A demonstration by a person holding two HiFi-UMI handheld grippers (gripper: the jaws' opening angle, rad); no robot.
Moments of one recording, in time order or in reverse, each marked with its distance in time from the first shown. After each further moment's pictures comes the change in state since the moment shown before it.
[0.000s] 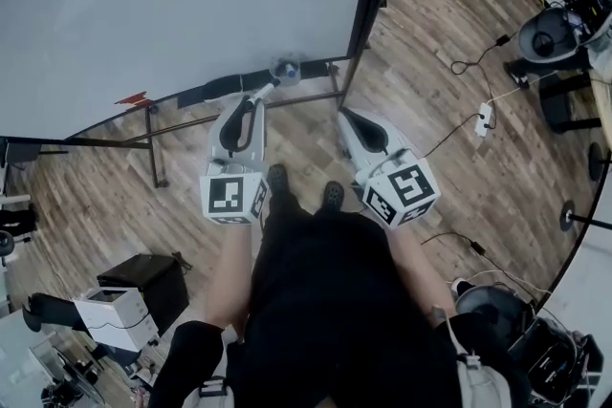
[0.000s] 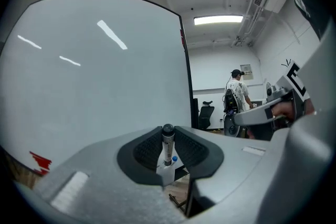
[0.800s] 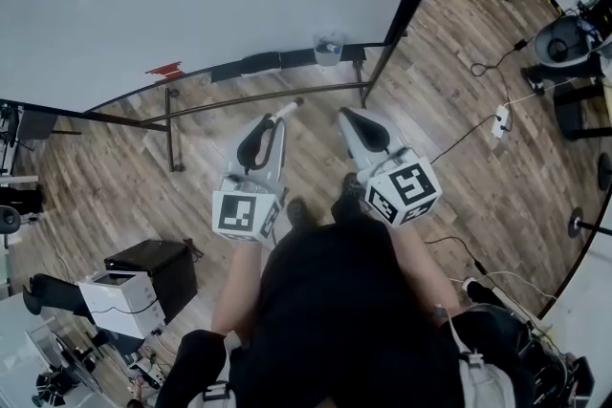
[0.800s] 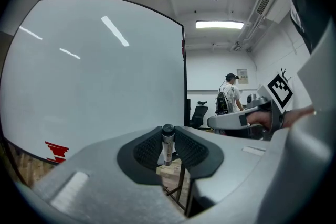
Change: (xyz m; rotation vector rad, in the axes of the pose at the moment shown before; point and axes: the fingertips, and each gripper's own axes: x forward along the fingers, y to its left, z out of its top) left arm -0.110 0.024 -0.010 -0.056 0.027 -0.054; right arm 0.020 0.108 -0.021 -0.012 0.010 0.064
